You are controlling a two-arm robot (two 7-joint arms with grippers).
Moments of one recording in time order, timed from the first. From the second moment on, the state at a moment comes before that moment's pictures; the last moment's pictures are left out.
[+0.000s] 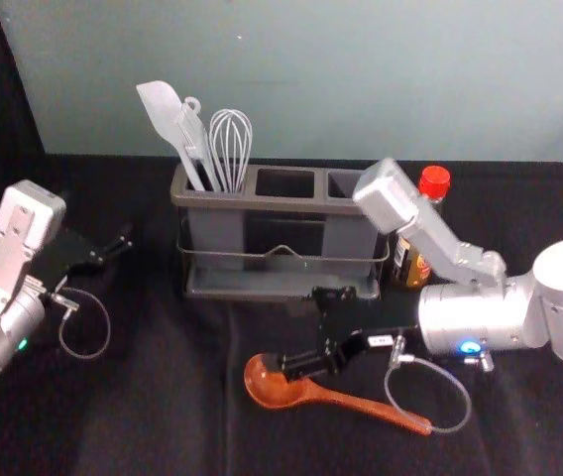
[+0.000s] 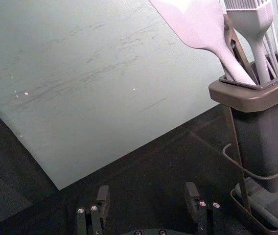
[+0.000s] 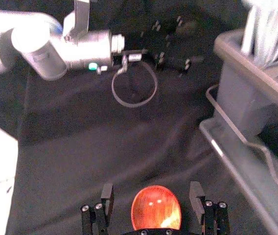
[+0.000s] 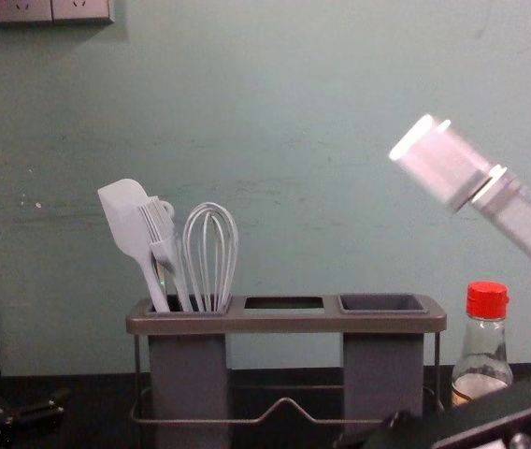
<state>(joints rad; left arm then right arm) -0.20 0.60 0.45 -1.41 -0.25 -0.12 0.03 0.50 0.61 -0.73 -1.62 0.51 0.47 0.72</state>
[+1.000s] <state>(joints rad) -0.20 0.60 0.45 -1.41 -0.25 -0.12 0.03 0.66 0.55 -0.94 -1.46 0.35 0.49 0.80</state>
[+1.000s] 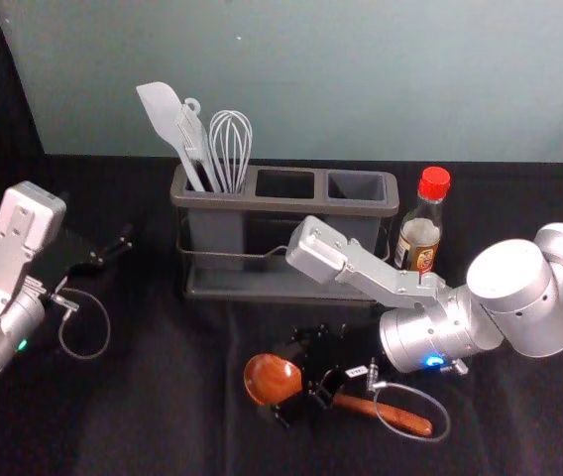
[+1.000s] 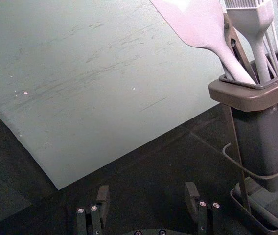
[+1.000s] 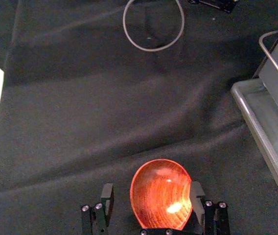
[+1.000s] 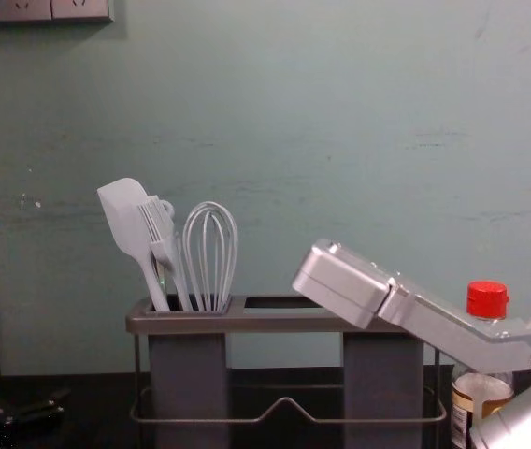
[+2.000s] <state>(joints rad) -0.20 0.60 0.45 -1.41 -0.25 -0.12 0.03 0.66 0.52 -0.94 -1.43 0.28 0.47 0.80</state>
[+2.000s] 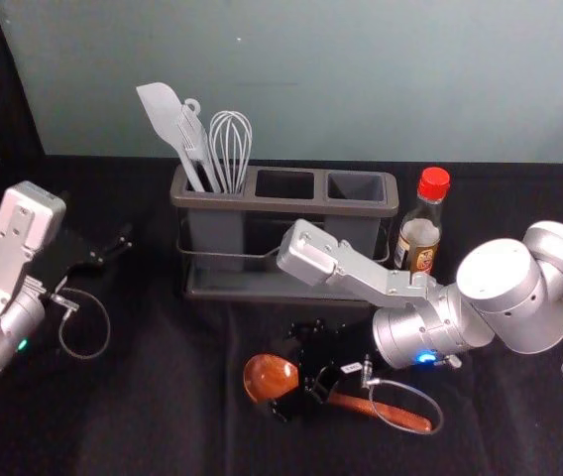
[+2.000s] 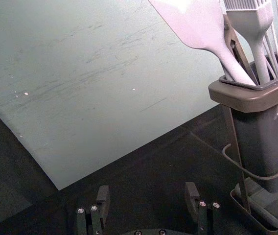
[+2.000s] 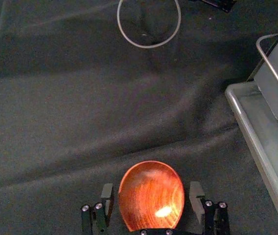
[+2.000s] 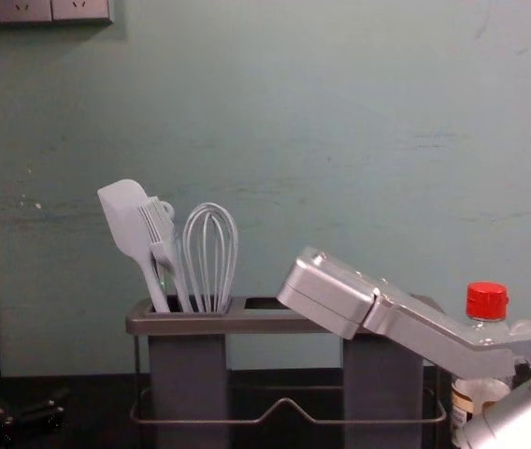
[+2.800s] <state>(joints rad) -0.20 0.60 0.45 -1.41 -0.25 -0.12 0.03 0.66 0.49 -0.93 -1.39 0.26 0.46 0.82</state>
